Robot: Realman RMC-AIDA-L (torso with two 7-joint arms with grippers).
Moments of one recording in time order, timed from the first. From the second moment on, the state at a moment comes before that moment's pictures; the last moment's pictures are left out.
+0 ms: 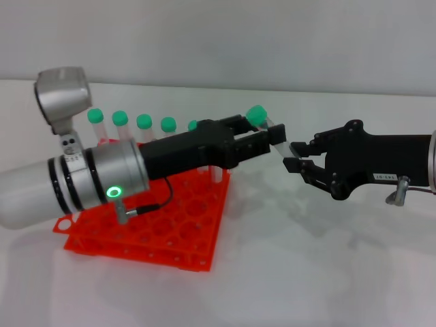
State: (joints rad) left arm -0.69 -2.09 1.03 0.35 -1.76 -1.42 1.75; right arm 0.33 2.01 -1.46 -1.42 1.38 1.14 -1.37
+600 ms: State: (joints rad) left arm -0.69 -2.09 1.11 0.36 -1.84 -1.37 1.79; right arm 0.34 2.01 -1.45 -1.41 1.36 1.11 -1.37
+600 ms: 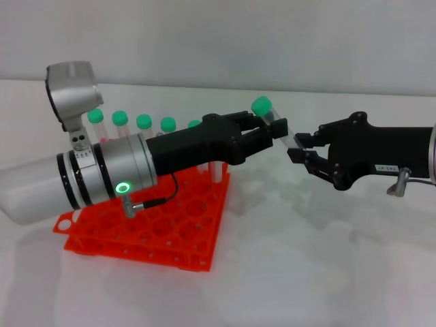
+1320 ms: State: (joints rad) left arm -0.68 -2.09 1.11 0.35 -1.87 -1.38 1.84; right arm 0.33 2.01 -1.45 -1.40 1.37 1.14 -1.48
